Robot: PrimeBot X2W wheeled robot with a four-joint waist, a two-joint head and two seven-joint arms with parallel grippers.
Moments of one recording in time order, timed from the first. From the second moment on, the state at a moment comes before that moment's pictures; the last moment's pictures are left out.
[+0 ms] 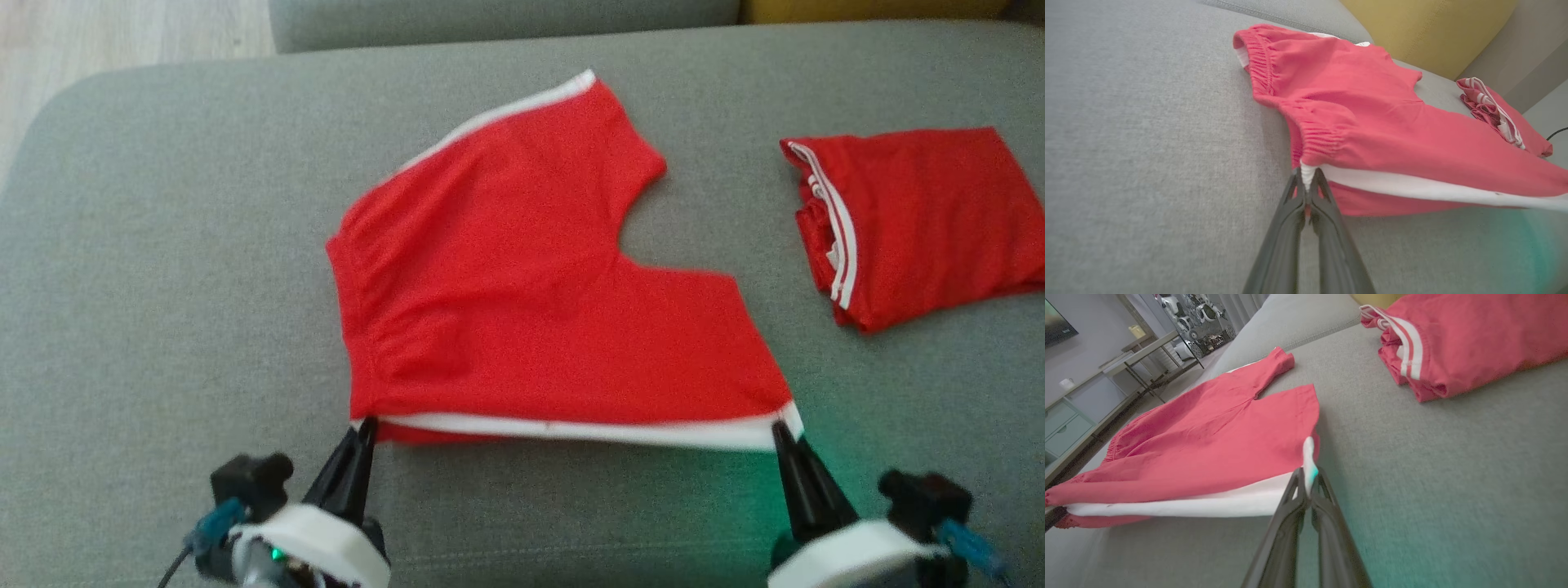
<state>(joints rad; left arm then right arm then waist) -0.04 0.09 -0.29 0.40 -0.40 -0.11 -0.23 0.09 -0.05 0.12 0.25 0.36 0.13 -0.12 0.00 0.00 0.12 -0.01</state>
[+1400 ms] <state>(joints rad) -0.28 0.12 -0.28 0.18 -0.61 -0.09 0.12 -0.46 -0.19 0.09 0.26 0.32 0.13 0.22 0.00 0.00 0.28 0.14</state>
